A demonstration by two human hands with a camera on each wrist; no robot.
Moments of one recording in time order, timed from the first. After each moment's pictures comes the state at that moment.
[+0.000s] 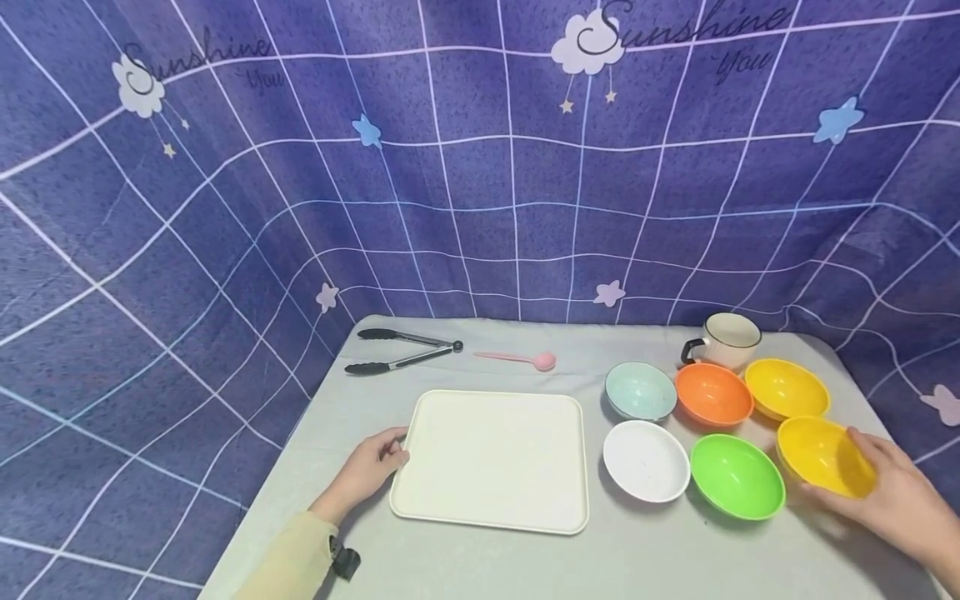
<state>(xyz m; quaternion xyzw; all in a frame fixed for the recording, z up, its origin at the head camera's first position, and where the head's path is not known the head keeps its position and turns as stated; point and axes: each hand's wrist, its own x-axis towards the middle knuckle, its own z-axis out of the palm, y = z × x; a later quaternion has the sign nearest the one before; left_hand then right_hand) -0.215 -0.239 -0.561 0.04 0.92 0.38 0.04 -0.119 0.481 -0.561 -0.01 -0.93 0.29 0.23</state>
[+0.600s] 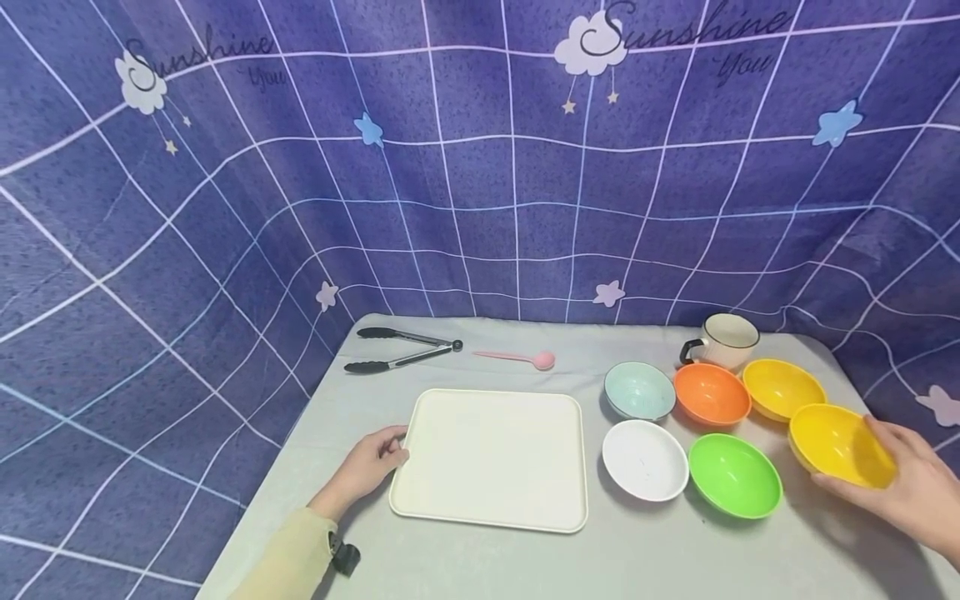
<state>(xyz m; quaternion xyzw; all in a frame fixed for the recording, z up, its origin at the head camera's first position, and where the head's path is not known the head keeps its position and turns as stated) -0.215 -0.240 -0.559 0.05 0.92 0.39 0.04 -0.118 0.480 -0.532 -0.05 -0.92 0.30 0.23</state>
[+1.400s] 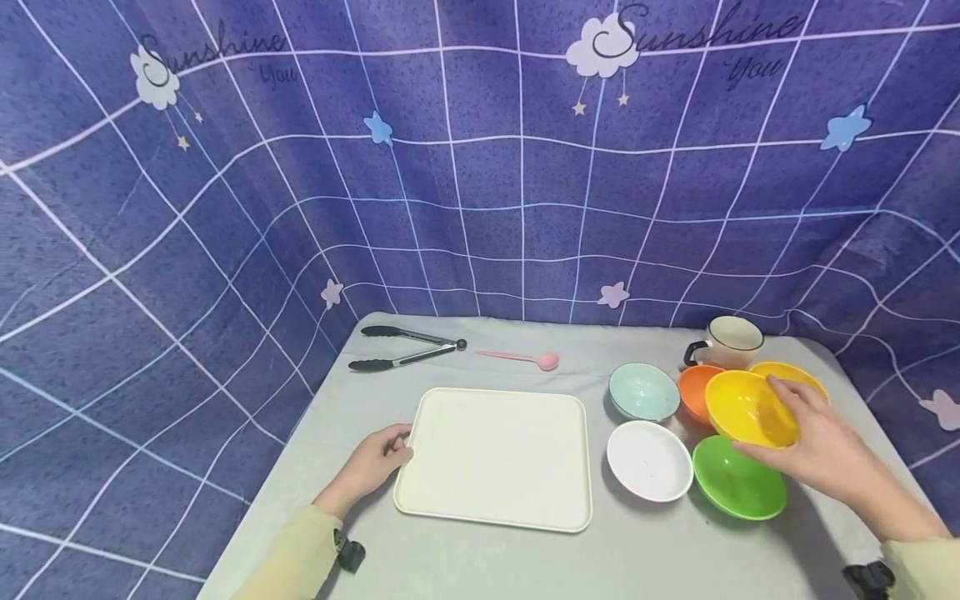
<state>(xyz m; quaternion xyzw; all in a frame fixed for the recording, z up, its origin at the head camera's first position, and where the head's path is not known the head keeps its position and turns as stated) -0.215 -0.240 -0.562 0.04 0.92 0.39 0.04 -0.161 0.399 -0.470 0.08 -0.96 0.25 0.12</state>
